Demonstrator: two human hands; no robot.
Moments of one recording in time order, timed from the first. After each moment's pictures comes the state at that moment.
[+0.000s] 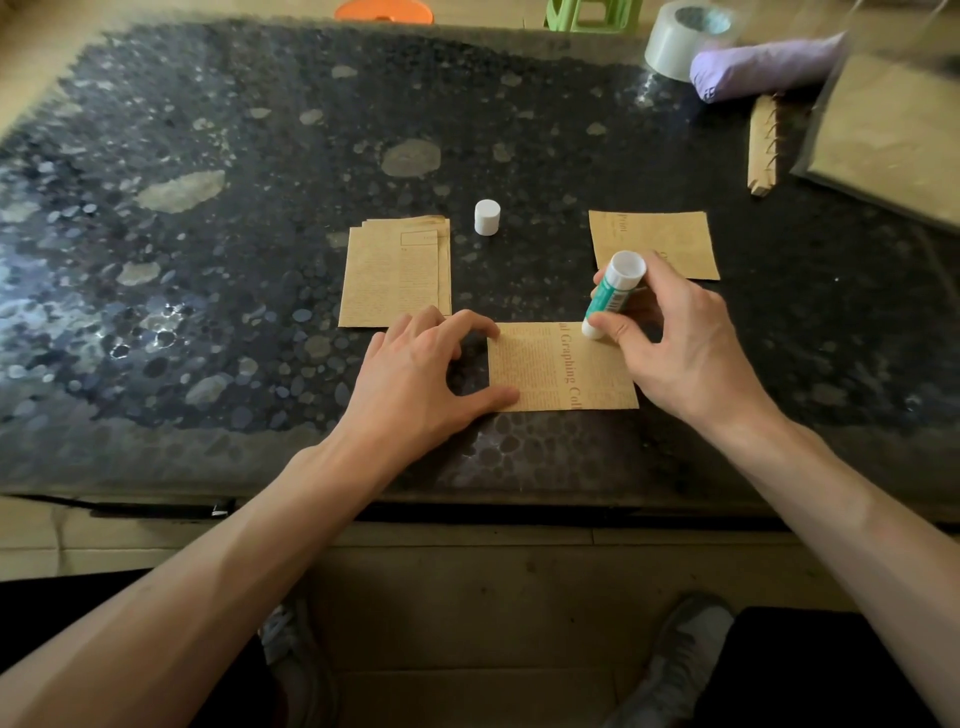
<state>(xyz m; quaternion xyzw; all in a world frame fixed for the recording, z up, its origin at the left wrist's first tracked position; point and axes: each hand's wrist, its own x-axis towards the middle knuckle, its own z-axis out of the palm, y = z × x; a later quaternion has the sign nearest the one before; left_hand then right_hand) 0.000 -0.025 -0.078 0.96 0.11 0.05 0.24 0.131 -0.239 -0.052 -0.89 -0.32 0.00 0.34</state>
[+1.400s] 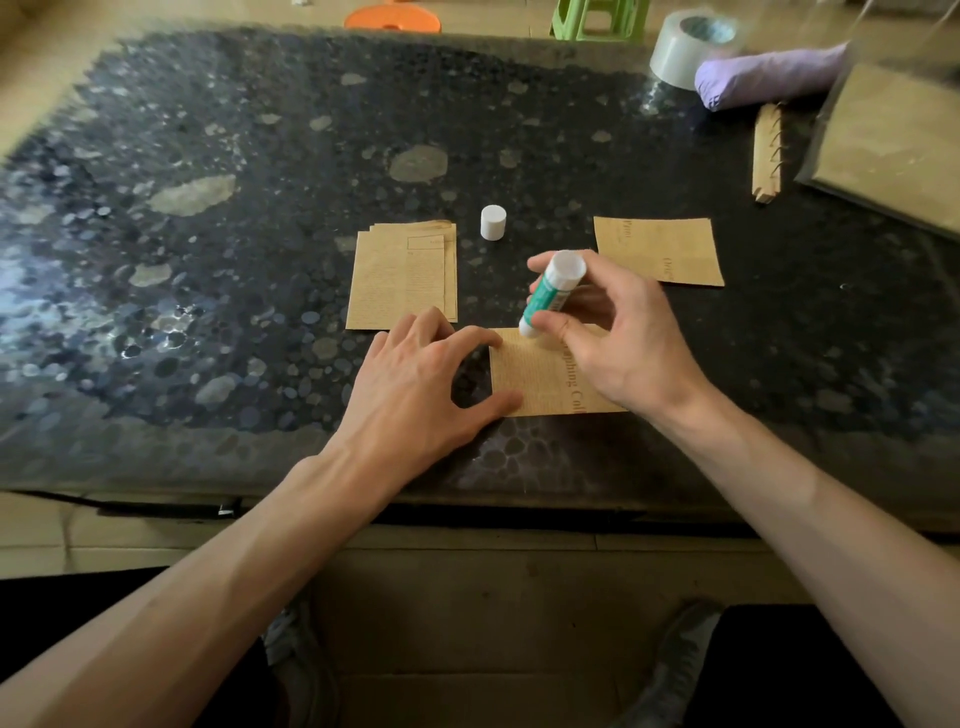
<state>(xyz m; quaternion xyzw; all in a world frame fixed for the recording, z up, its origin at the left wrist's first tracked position) -0.010 -0.030 -0.074 0.98 0.11 0.08 0.17 0.121 -0.201 -0.050 -0.82 -0.36 0.06 0.45</state>
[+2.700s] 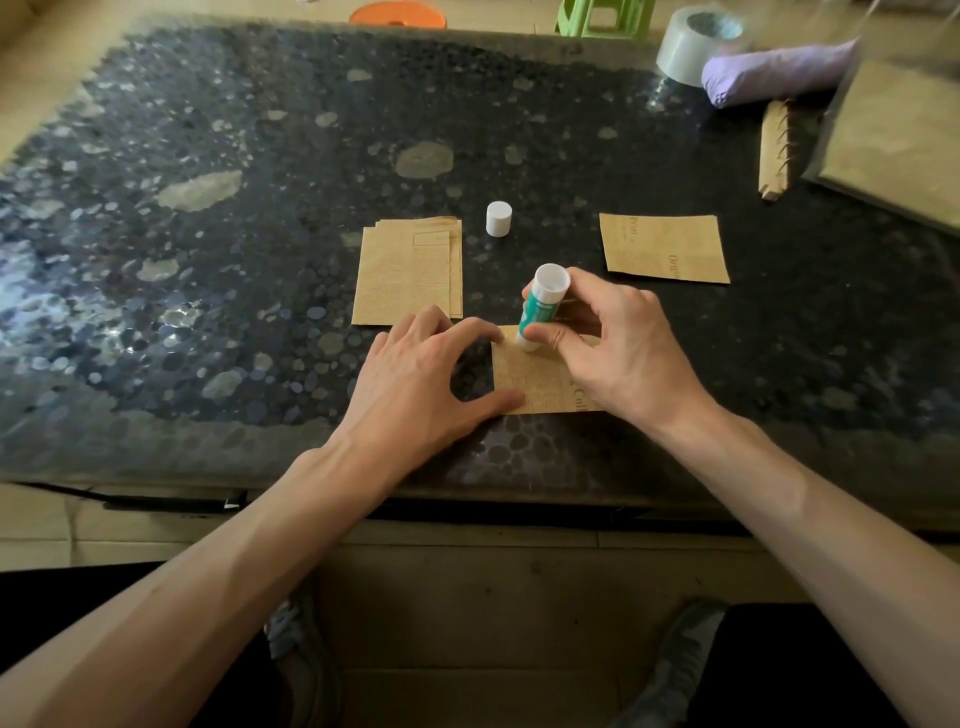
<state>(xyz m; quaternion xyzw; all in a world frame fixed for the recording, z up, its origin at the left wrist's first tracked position) -0.011 -0.026 -0.074 0.97 0.12 0.06 0.20 0.111 -0.197 -0.052 -0.85 -0.38 0.03 0.36</state>
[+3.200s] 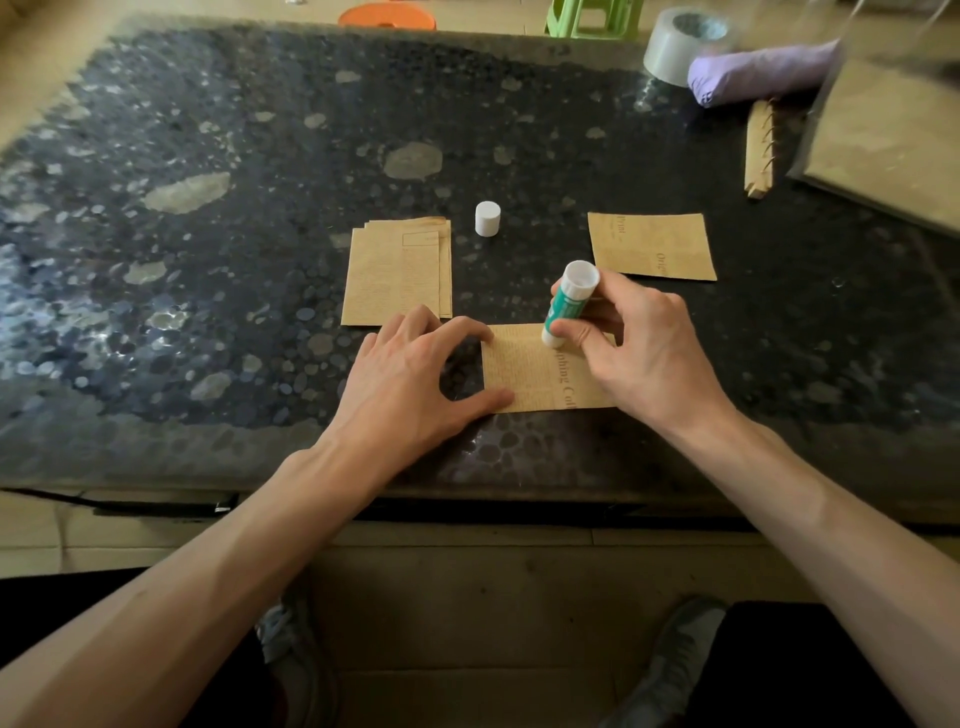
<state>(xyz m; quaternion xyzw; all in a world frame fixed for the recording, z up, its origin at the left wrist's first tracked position) -0.011 -0.026 -0.074 0.97 0.12 0.05 0.21 0.114 -0.219 -0.051 -0.87 -0.34 0.00 0.35</state>
